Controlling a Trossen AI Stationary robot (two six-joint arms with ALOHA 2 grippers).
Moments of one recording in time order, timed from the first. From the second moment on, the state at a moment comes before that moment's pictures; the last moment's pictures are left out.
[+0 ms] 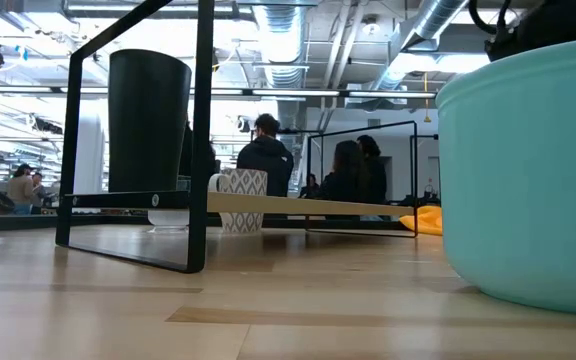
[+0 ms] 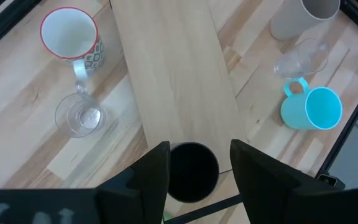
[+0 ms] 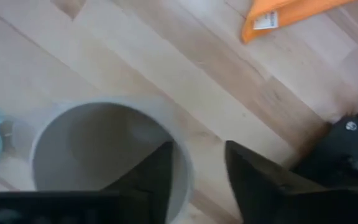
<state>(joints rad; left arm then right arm) -0.09 1.56 2.04 -1.57 -0.17 -0.76 0.31 1.15 0.91 -1.24 0.07 1.13</state>
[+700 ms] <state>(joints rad) -0.09 1.55 2.04 -1.57 -0.14 -0.73 0.29 1.15 1.04 -1.32 0.08 1.14</state>
